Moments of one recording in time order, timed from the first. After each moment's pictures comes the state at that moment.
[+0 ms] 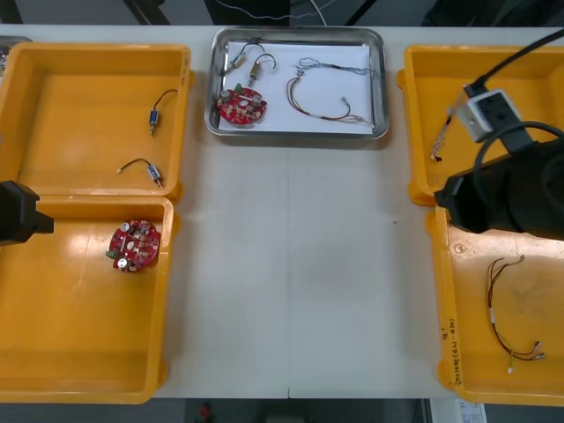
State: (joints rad) right arm -0.31 -0.48 -0.09 -2.48 -0.55 1.92 1.47; left arm -0.16 0.83 0.31 -2.32 0.97 1.91 -0.97
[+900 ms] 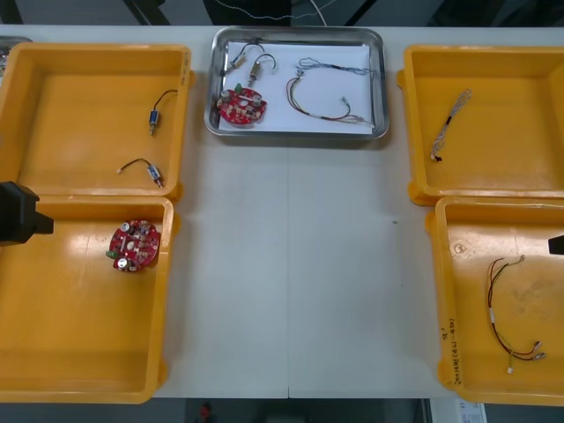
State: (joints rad) right arm -0.10 -0.60 -0.49 -2.23 -0.77 1.92 1.47; left arm -0.16 0.83 0.31 -2.32 0.97 1.91 -0.97
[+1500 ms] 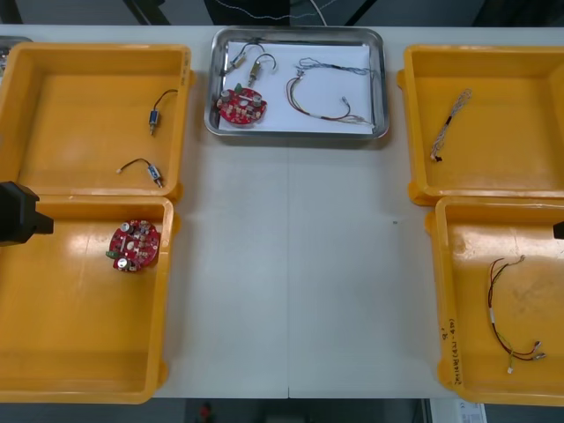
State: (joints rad) right arm -0.20 -0.64 -0.46 -2.07 -0.74 1.92 1.47; left arm -0.16 0.83 0.31 -2.32 0.97 1.91 -0.97
